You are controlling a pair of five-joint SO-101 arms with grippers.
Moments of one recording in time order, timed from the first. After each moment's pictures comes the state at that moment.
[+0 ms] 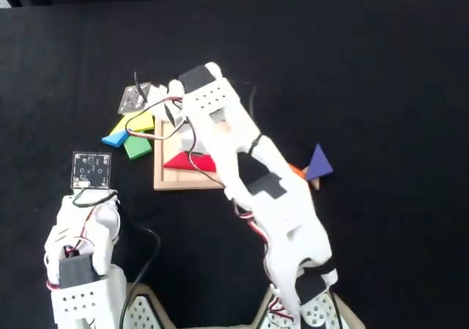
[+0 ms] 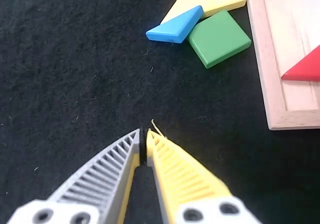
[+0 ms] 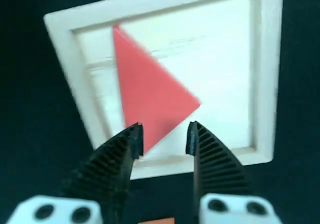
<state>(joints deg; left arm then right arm) -17.1 -102.8 96.6 58.9 -16.3 -32.2 40.7 -35.6 91.3 49.5</state>
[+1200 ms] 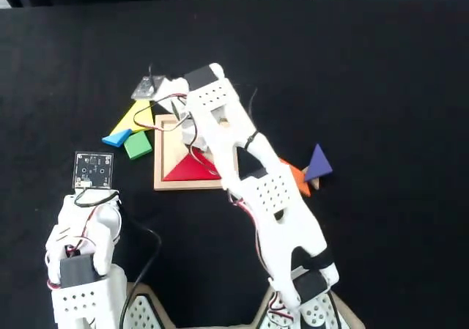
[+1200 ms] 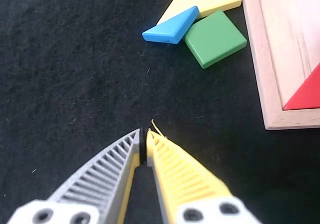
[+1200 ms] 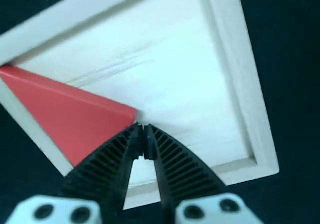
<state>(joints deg) -16.4 -102.8 96.6 58.9 -16.3 -29.8 57.8 -55.7 96.6 39.8</state>
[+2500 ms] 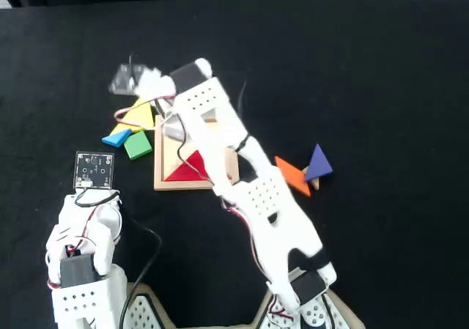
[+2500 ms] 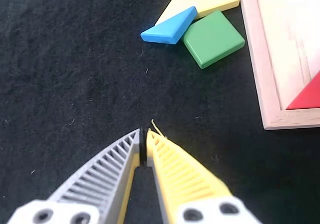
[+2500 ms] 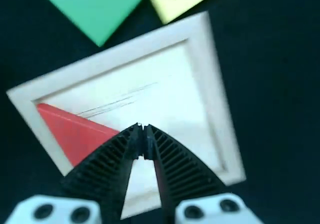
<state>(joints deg) -16.2 -102.8 96.6 58.9 -16.3 -33.4 56.4 -69.1 99.1 37.3</state>
